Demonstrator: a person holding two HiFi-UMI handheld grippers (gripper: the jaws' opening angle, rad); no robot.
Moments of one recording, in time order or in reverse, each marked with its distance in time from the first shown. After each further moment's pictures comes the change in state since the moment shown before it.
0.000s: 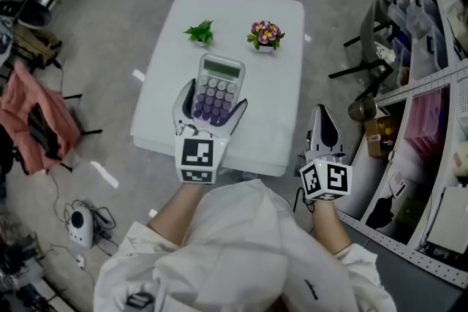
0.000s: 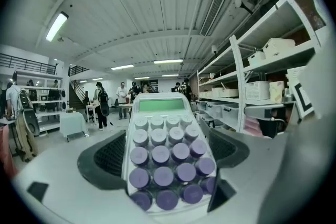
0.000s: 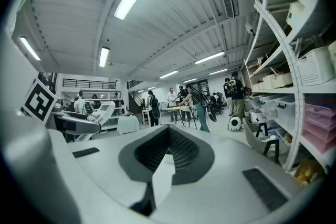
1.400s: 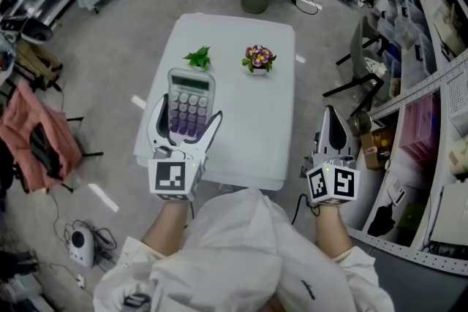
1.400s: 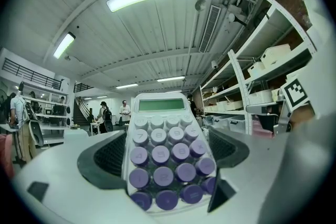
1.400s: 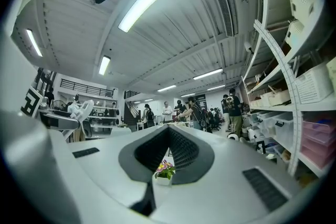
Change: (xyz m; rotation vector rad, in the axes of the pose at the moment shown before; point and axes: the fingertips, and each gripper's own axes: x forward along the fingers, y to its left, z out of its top) left arm -0.050 0.034 0.068 0.042 -0.209 0.050; right arm -0.009 -0.013 0.077 -0.049 -0.168 -0.041
